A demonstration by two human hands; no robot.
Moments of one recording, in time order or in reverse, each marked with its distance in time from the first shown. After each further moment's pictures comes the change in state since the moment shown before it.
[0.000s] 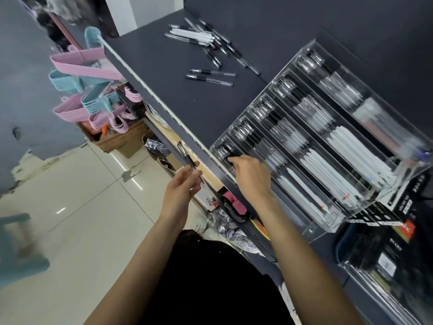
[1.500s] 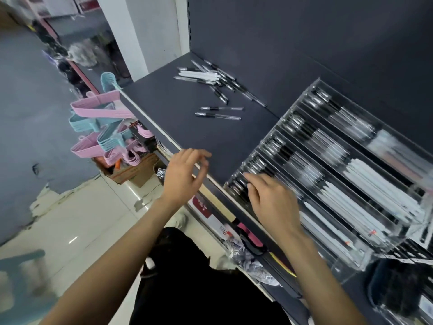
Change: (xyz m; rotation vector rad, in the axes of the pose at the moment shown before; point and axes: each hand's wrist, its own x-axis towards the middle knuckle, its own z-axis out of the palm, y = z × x) left_hand 0.100 0.079 -0.008 1.102 -0.026 1.192; right_hand -0.002 -0.021 -0.054 0.030 0.237 -0.153
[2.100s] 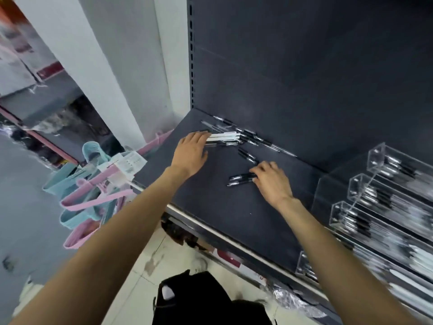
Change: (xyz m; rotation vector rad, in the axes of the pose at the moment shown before) left_hand 0.268 -0.212 0.029 0.242 -0.509 0.131; right_hand 0.261 -0.002 0.108 -0.261 -0.287 0.329
